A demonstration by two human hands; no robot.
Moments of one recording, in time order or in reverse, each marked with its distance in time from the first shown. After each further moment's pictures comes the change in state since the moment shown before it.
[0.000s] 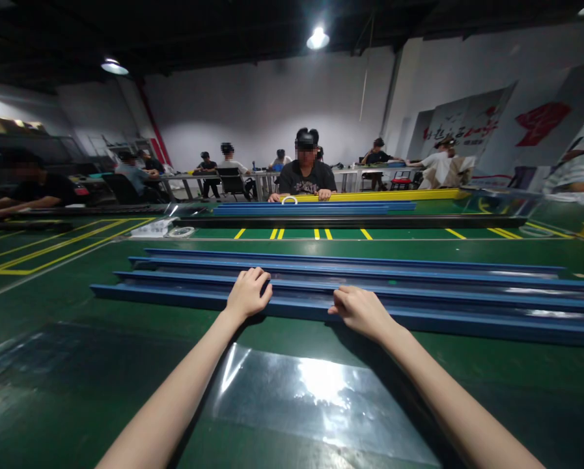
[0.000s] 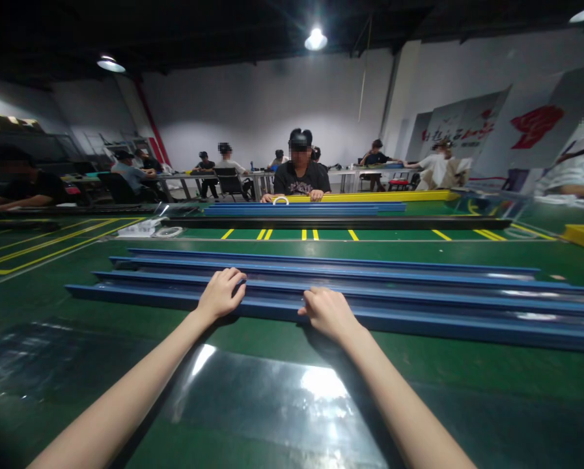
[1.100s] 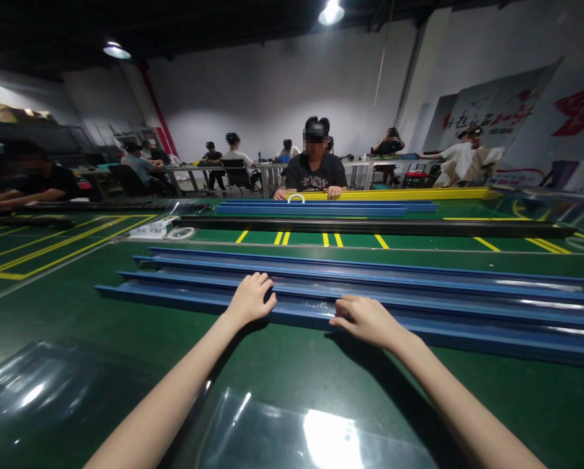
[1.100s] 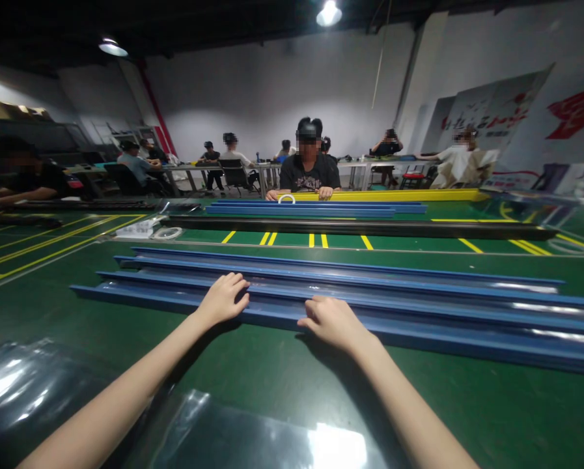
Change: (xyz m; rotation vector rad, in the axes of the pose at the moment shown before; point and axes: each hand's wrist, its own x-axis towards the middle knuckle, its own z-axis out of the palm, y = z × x) left_hand 0.035 -0.023 0.013 0.029 -0.115 0.012; right_hand 0.048 0.024 0.002 0.185 -0.143 -0.069
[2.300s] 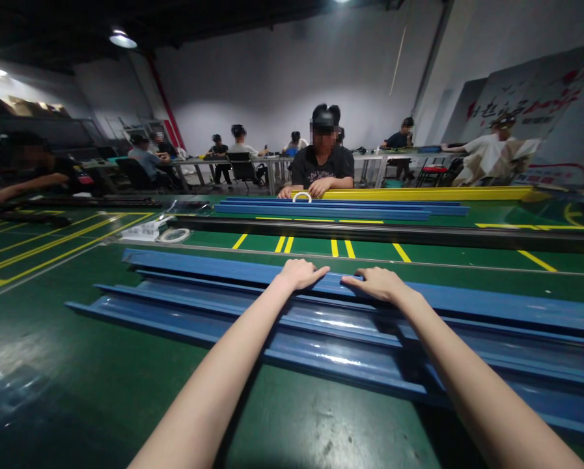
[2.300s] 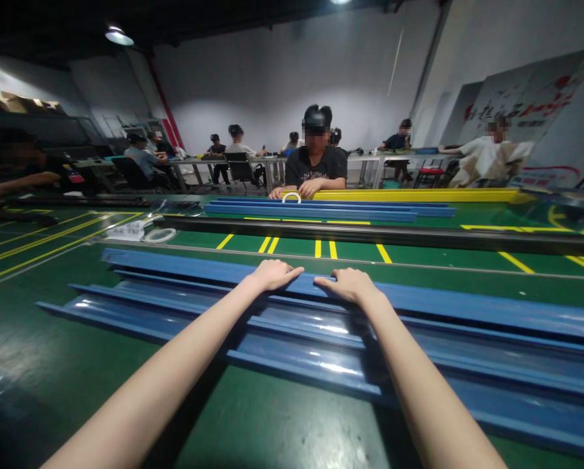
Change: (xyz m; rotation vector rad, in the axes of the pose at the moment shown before) left_hand 0.150 0.027 0.034 -0.132 -0.486 -0.069; right_hand 0.108 0.105 0.002 -0.020 -0.184 0.341
